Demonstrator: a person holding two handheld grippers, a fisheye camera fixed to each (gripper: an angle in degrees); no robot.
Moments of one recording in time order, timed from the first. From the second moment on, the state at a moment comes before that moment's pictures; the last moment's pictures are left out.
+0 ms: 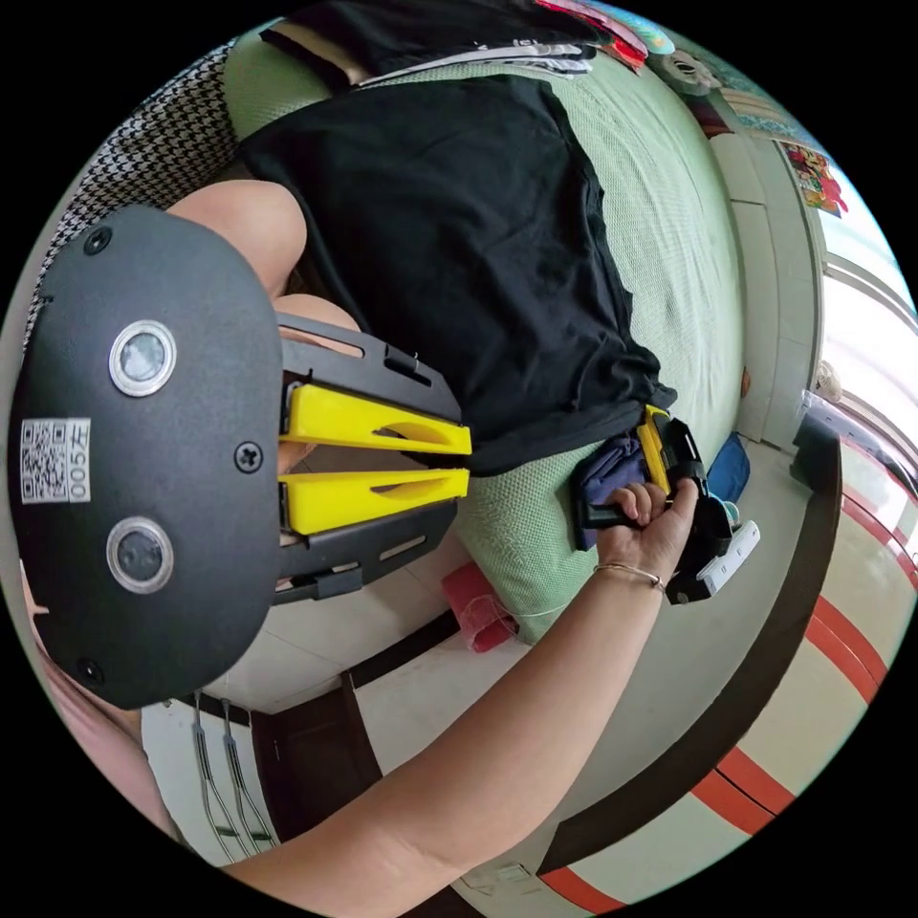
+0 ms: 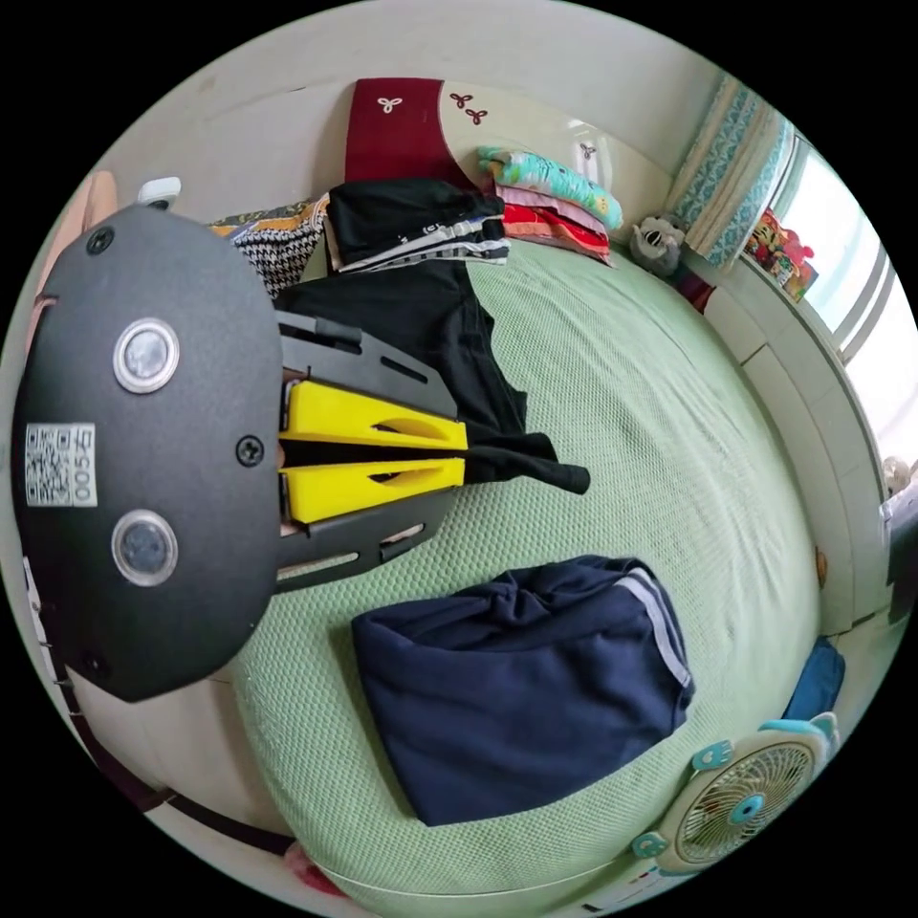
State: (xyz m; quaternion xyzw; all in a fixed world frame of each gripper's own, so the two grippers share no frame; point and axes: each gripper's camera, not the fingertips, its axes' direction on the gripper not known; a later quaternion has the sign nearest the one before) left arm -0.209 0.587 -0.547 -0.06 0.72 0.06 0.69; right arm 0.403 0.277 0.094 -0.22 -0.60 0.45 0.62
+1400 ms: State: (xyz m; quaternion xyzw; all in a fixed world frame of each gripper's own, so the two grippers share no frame) left arm -0.429 0.780 -0.172 -0.24 0.60 -0.16 0.74; right arm 0.310 -0.106 -0.152 -0.09 -0.62 0.27 0.73
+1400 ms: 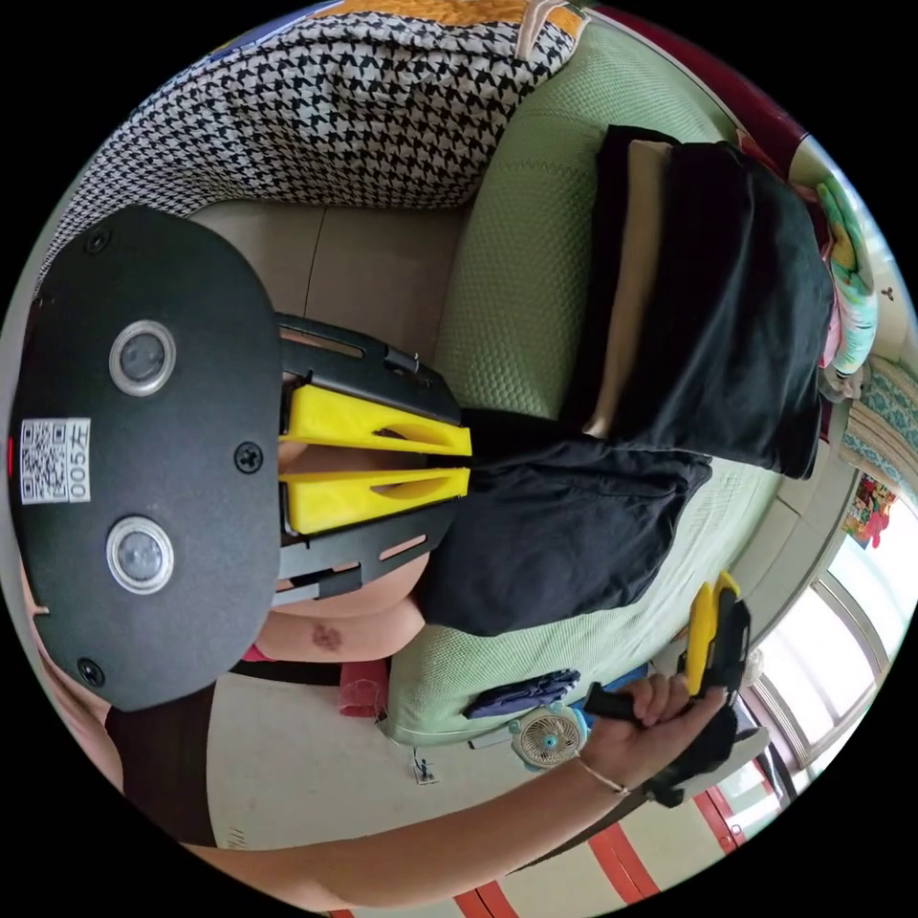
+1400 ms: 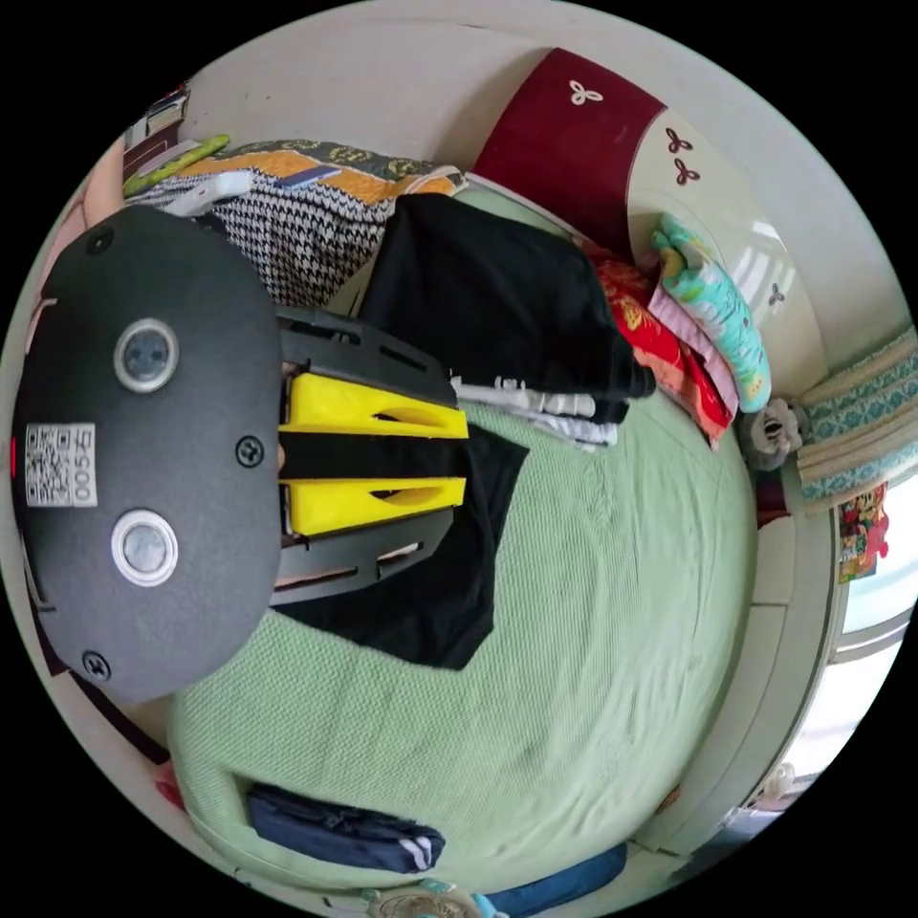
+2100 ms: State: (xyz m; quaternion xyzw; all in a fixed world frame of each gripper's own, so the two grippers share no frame) left arm -0.383 0.801 -0.145 -0.25 0.56 -0.15 0.77; right arm 0.257 -0.041 -0.058 -0.20 -0.55 0.36 0.72
